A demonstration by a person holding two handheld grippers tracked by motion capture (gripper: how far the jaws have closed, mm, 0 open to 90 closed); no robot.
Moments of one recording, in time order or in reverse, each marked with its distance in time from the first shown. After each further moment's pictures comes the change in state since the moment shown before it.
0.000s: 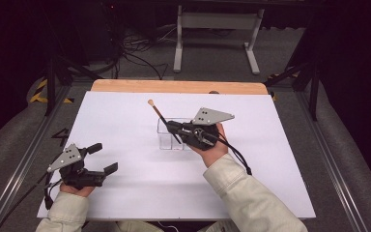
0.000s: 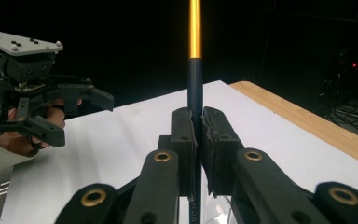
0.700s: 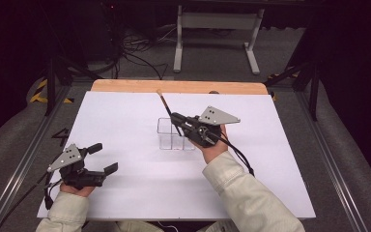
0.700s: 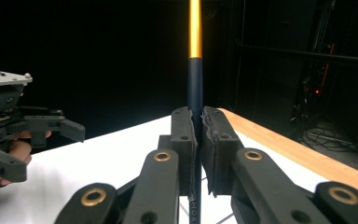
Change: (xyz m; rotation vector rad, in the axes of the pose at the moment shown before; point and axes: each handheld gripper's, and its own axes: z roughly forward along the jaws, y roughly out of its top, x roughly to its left) left arm 0.000 0.000 0.000 0.001 -0.002 -0.006; right arm -0.009 -0.007 0.000 -0.140 -0.102 0.004
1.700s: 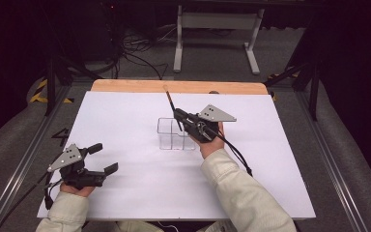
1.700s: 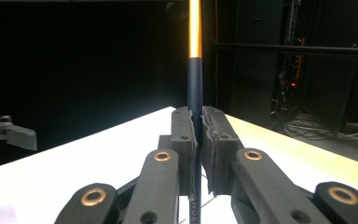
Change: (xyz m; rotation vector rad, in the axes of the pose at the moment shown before) left arm 0.000 0.000 0.001 0.002 -0.004 -0.001; right arm -0.022 -0.026 0.017 -0.014 -0.101 0.063
